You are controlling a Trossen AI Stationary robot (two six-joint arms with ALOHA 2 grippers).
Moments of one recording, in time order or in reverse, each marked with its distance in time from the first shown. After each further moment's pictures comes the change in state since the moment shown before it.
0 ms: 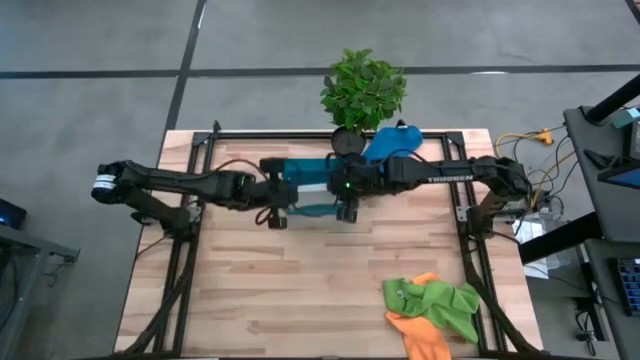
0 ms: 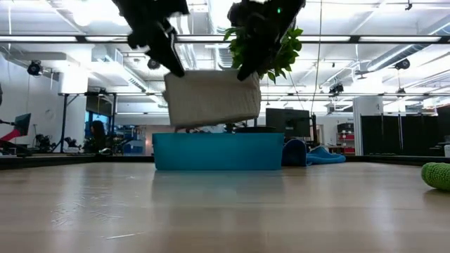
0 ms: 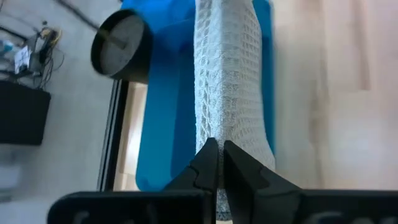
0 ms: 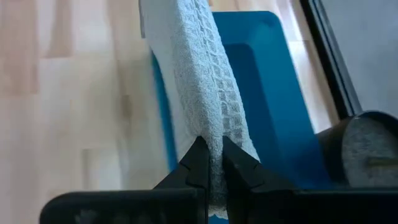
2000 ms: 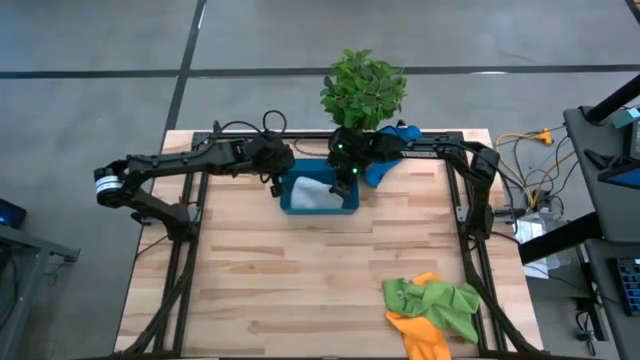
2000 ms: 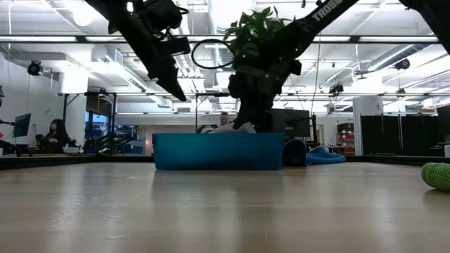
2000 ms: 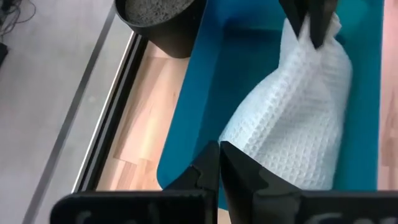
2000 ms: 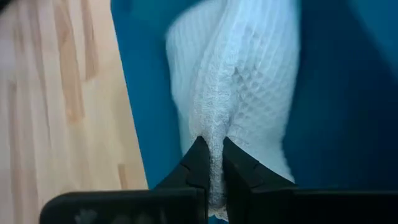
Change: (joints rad) left arm 0.387 0.012 -0.104 0.223 0.315 0.092; right arm -0.327 0.220 -0.099 0.228 -0.720 0.132
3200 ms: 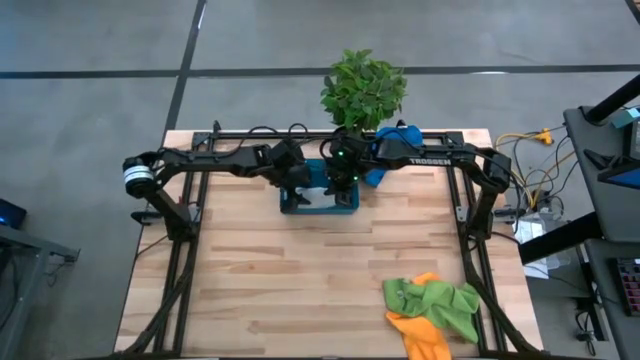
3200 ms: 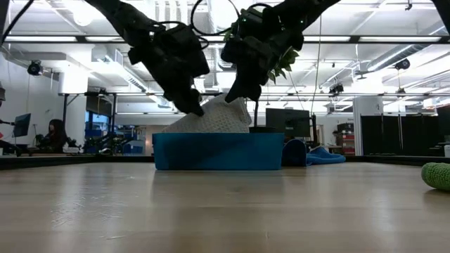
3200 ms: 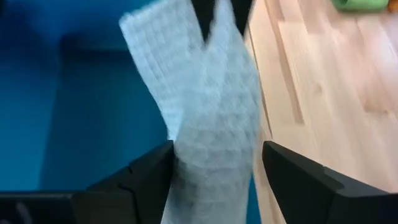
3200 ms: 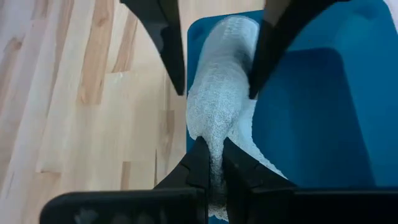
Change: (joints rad) left arm 0.001 0.234 0.015 0.118 0.523 0.027; right arm 0.111 -0.104 0.037 -0.006 0.134 -0.241
